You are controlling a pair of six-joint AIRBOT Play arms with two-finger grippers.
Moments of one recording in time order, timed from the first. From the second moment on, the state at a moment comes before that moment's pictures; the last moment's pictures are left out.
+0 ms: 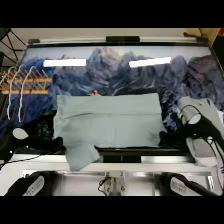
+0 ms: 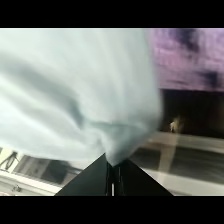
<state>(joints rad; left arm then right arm) 0.16 -0.90 0.38 1.04 -1.21 -1.48 -0.24 -1.27 0.61 -1.21 1.26 1.33</state>
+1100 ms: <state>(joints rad) 0.16 -1.47 1.24 1.00 -1.15 -1.36 -0.05 -1.59 1.27 -1.33 0.92 1.48</state>
